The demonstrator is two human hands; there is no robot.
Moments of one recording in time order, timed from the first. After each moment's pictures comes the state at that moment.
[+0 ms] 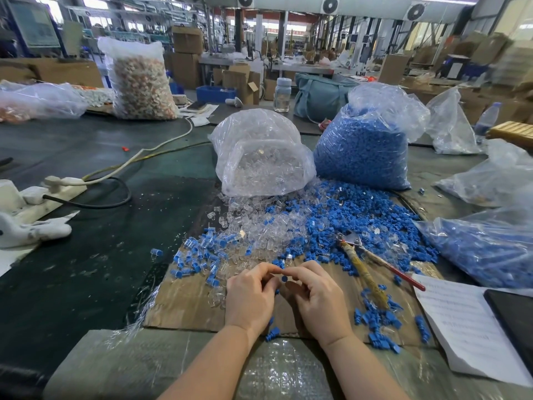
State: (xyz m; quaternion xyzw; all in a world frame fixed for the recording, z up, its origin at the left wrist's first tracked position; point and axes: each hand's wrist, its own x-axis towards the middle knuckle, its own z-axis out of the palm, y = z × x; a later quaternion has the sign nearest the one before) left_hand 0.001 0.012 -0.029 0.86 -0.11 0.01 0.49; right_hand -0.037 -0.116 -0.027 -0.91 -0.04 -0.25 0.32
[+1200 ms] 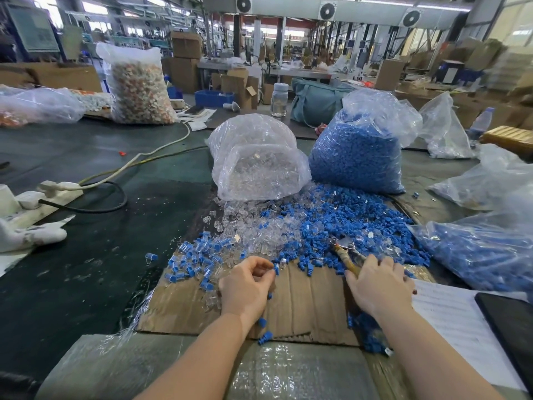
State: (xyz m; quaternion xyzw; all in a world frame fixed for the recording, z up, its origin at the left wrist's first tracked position) left_hand 0.004 0.003 -0.004 0.83 -0.06 -0.01 0.56; right_hand -0.034 -0.202 0.008 -0.95 0.32 -0.01 0.01
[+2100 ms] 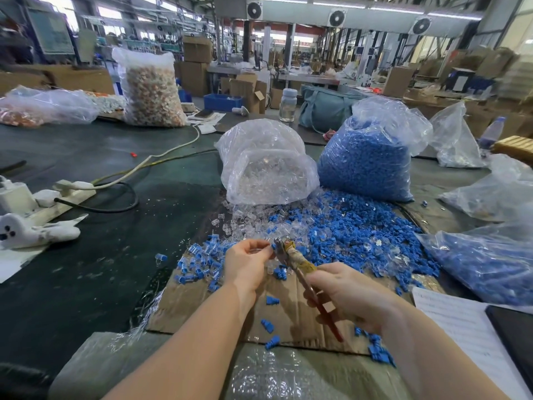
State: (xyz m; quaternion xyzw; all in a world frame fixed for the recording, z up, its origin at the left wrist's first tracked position) left_hand 0.027 0.006 0.032 0.70 0.08 -0.06 0.71; right_hand -0.045 -0.139 0.065 -0.80 0.13 0.18 0.56
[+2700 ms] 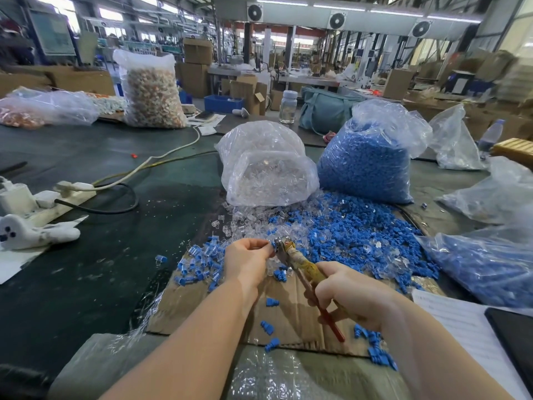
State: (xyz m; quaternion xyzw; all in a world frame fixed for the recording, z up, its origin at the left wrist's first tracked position) left_hand 0.030 0.003 0.040 0.70 0.09 -0.05 0.70; right_hand -0.037 -0.144 0.065 -0.81 0.14 0.22 0.52
